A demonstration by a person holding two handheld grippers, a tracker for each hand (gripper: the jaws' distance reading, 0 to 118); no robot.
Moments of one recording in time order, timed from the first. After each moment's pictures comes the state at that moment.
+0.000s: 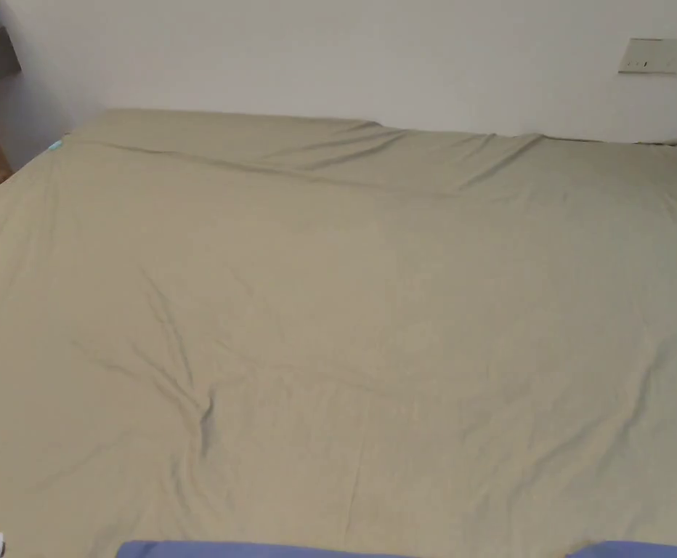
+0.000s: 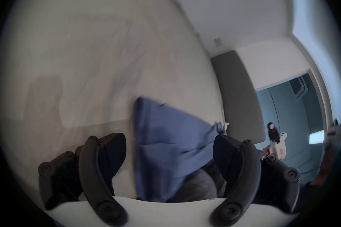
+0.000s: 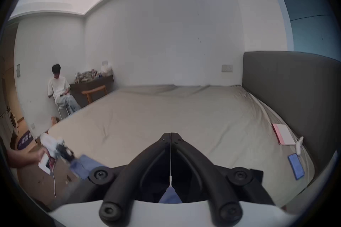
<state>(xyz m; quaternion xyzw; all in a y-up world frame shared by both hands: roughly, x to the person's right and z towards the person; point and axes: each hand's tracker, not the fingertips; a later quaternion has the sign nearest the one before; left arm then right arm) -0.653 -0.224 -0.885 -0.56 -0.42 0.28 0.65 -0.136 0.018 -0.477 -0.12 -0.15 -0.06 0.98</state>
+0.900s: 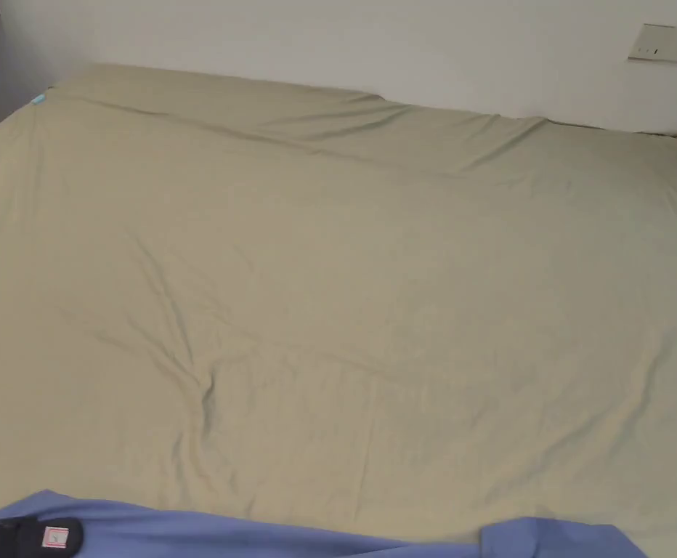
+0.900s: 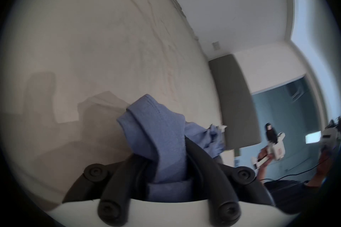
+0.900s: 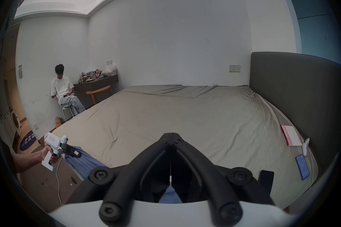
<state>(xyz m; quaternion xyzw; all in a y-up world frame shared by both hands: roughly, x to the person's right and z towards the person) -0.703 -0.183 -0.931 -0.54 -0.43 0.26 0.68 -0.177 0.031 -0.519 -0.15 -0.14 -0.06 0.98</state>
